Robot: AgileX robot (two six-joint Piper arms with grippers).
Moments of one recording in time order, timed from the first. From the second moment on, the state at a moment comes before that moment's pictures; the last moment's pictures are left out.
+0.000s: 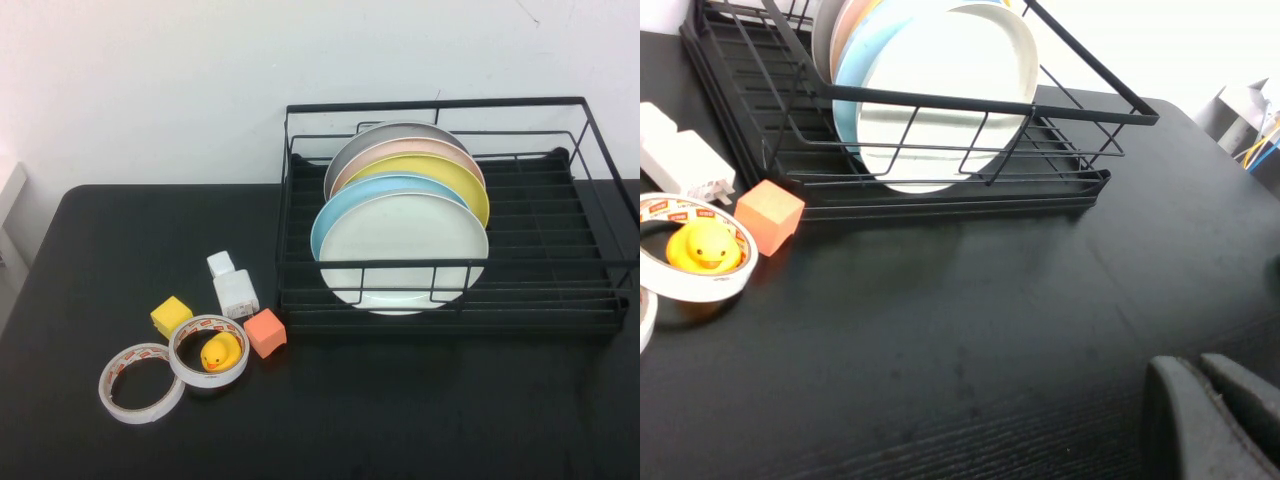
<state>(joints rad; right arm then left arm) -0.04 -0.01 0.02 -0.04 0.41 0.04 -0.73 -0.02 -0.34 0.01 0.70 -0.50</state>
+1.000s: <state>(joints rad) -0.04 -0.01 0.02 -0.04 0.41 0.04 -0.36 -0.02 -0.21 0.23 0.59 -0.50</state>
